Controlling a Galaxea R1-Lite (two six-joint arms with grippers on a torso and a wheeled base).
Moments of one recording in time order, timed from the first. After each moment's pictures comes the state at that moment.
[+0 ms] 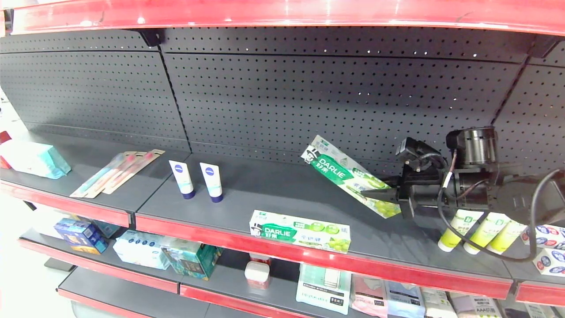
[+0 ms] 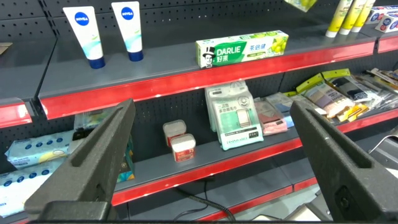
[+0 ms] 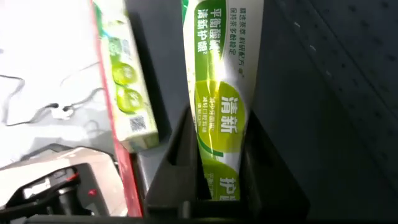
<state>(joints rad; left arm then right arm) -0.54 0.00 0.00 0.00 -0.01 0.00 0.18 1.84 -0.89 -0.39 0.70 -0.59</state>
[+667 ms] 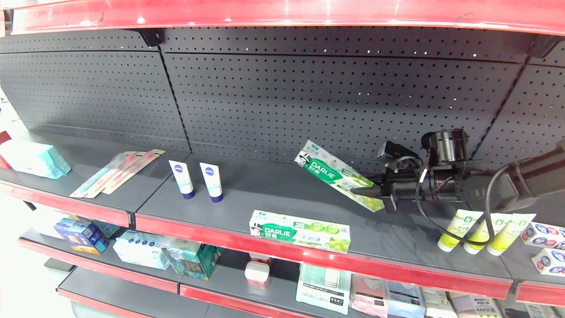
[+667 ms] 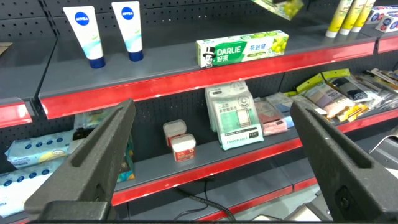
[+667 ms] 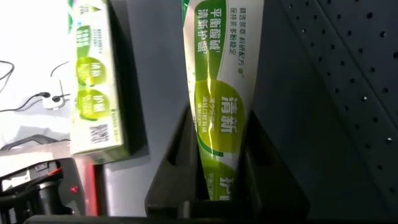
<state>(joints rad) -0.54 0.00 0.00 0.00 -0.01 0.00 0.18 1.99 -1.02 -0.39 0.70 -0.67</state>
